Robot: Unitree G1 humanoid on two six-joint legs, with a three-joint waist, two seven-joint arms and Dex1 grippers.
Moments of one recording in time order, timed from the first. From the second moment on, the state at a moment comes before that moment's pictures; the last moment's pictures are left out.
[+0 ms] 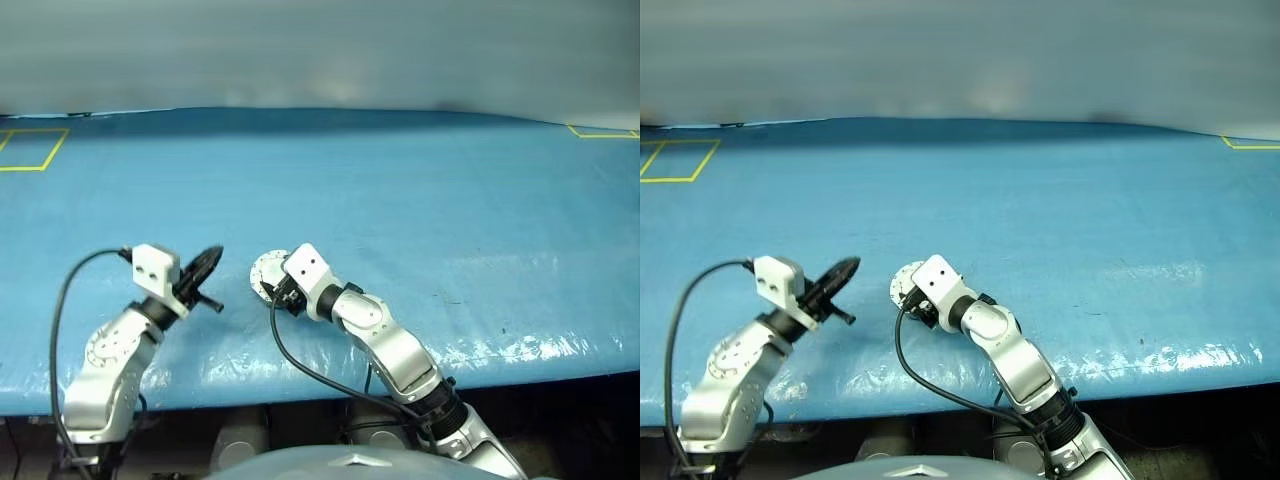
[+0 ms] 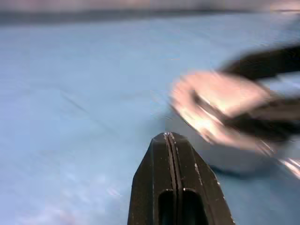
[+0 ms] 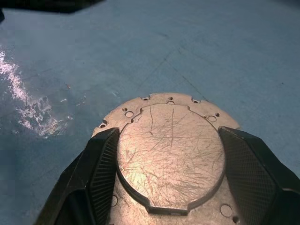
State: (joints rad) left arm 0.10 0.45 0.13 -0.36 -0.51 0.29 -0.48; right arm -0.22 -0.08 0.52 -0.20 -0.04 0.57 0.35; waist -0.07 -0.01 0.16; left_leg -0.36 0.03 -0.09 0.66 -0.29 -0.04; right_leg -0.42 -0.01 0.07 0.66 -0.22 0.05
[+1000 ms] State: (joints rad) left arm -0.26 0.60 -0.05 -0.14 -0.53 0.82 -0.68; right arm -0.22 -0.07 0.52 -0.20 -0.04 0.57 0.35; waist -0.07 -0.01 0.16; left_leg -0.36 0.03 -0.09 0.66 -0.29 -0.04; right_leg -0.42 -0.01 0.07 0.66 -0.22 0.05
